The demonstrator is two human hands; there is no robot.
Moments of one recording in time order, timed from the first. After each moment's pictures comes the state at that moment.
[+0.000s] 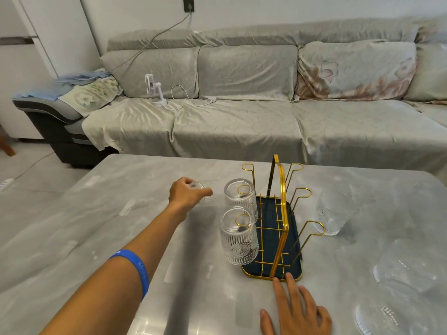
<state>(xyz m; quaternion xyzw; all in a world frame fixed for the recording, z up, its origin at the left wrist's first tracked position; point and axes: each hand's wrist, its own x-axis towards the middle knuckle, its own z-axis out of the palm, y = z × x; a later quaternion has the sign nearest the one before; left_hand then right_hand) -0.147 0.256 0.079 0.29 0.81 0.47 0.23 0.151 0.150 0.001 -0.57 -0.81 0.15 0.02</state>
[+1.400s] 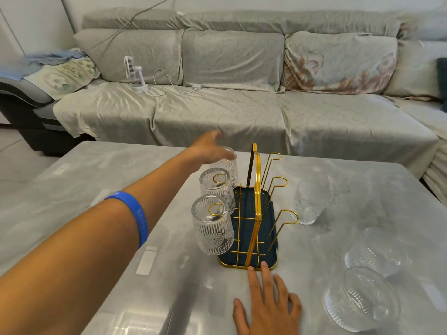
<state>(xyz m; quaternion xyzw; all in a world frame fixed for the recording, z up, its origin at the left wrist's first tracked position) -0.078 0.324 0.164 0.51 0.74 0.35 0.28 0.152 0.150 -0.021 -0.57 -0.81 0.06 0.11</state>
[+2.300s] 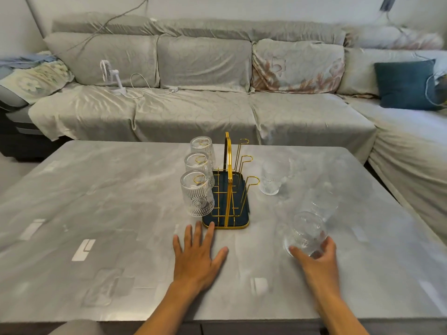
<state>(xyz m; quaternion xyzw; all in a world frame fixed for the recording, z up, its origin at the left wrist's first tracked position) 0.032 0.095 -0.024 0.61 0.78 0.11 0.07 0.294 0.147 0.005 -0.66 -0.44 0.39 0.47</state>
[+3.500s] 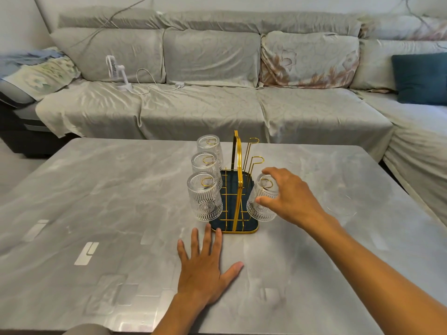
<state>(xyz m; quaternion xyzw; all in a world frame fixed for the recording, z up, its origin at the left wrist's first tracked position) 0.031 0.101 -0.041 0.61 0.79 0.05 0.06 0.206 0.246 0.114 -0.47 -0.85 0.11 0.22</state>
